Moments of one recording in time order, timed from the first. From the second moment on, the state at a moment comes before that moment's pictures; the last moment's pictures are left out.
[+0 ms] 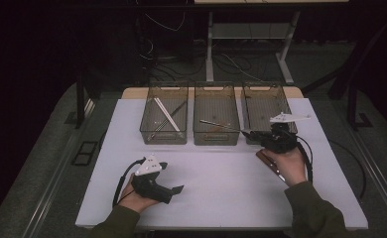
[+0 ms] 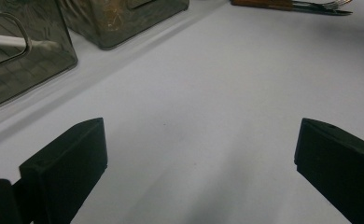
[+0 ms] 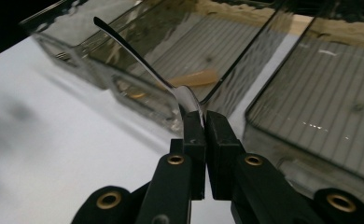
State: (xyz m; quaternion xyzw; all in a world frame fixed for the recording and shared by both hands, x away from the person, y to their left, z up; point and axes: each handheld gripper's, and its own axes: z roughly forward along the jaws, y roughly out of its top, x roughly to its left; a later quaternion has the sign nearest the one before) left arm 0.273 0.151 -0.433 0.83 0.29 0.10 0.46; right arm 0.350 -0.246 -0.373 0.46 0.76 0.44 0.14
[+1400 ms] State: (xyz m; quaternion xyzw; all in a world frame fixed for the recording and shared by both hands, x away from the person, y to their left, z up) left arm 0.272 0.145 -0.433 0.83 0.28 0.09 0.47; right arm 0.456 -0.179 -0.371 0.51 0.77 0.34 0.19
